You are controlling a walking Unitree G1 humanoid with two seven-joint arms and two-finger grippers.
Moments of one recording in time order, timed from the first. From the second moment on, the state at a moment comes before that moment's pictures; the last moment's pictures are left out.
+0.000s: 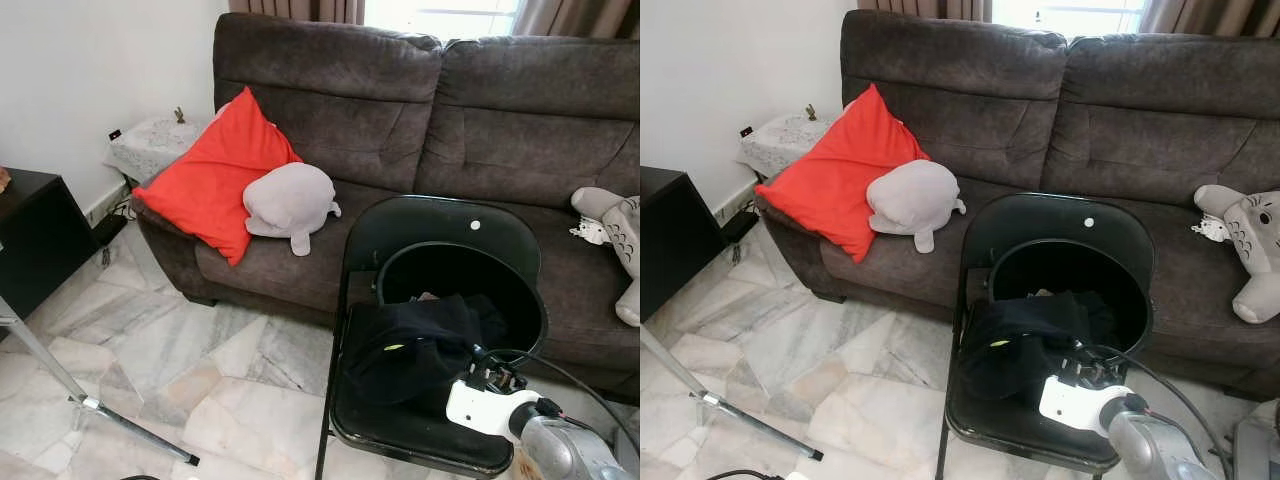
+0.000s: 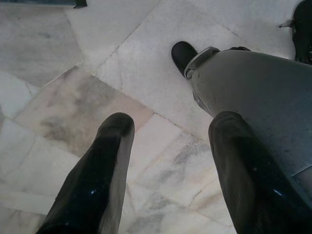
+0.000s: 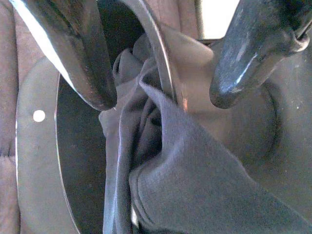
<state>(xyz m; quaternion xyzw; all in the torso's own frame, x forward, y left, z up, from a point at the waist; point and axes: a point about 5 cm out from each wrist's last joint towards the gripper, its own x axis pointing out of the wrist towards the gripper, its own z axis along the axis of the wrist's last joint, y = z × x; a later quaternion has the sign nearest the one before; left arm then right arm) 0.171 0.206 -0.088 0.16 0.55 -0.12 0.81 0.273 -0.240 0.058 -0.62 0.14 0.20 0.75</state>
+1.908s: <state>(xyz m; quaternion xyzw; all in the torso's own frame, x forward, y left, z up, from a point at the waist) 0.170 0.208 -0.088 0.16 0.55 -0.12 0.81 0.303 -0.209 0.052 -0.59 0.02 0.18 0.79</state>
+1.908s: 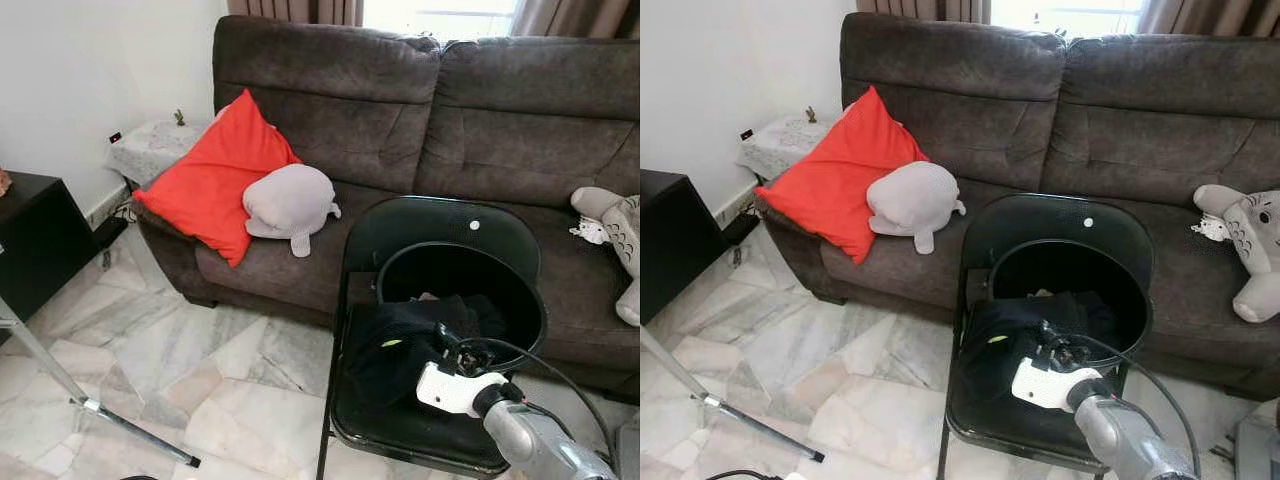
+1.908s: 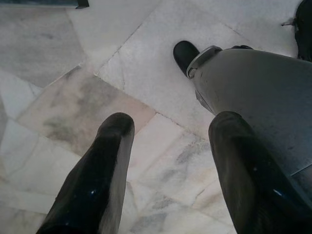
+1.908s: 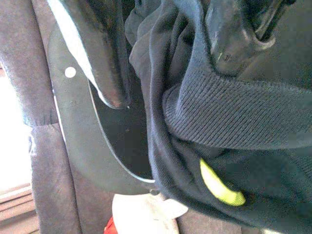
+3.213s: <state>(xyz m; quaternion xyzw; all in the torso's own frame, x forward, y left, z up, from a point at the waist) 0.170 0.207 -0.088 0.16 0.55 -0.13 0.81 0.311 -0.188 0.080 -0.56 -0.06 0.16 0.81</state>
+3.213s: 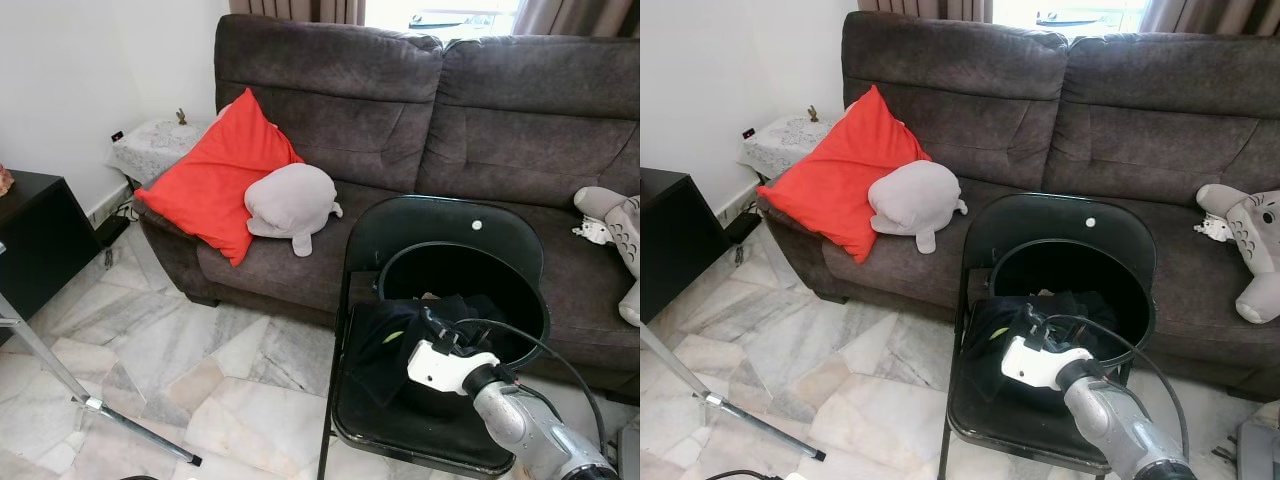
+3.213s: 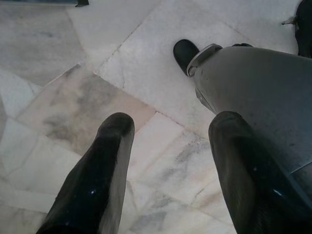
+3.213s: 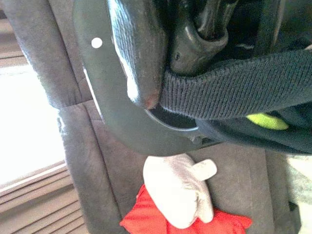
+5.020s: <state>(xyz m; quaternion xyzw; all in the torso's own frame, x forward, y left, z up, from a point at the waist) 0.171 0.207 -0.088 0.16 0.55 -0.13 0.81 0.266 -0.193 0.062 -0.57 0.06 0.14 0.81</state>
